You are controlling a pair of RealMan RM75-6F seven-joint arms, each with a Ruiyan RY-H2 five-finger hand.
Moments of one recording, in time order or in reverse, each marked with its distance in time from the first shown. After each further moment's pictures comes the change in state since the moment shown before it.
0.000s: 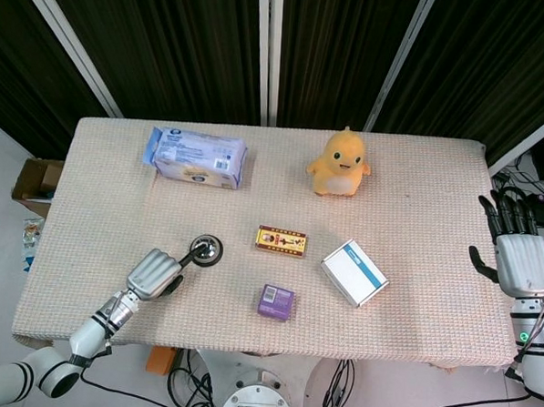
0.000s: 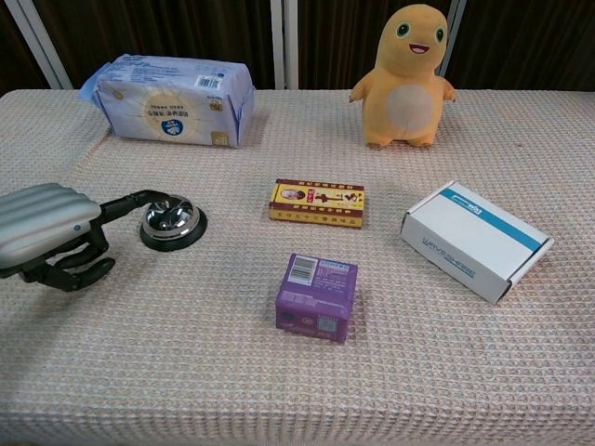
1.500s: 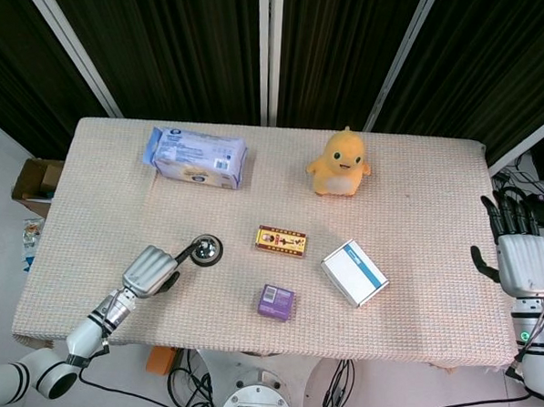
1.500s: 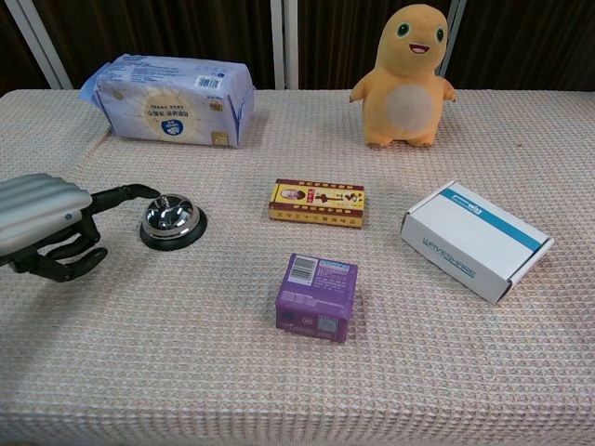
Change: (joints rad) left arm 0.000 0.037 -0.004 -0.060 -0.028 0.036 0.030; right arm -0.008 -0.008 0.012 0.016 0.006 -0.005 0.015
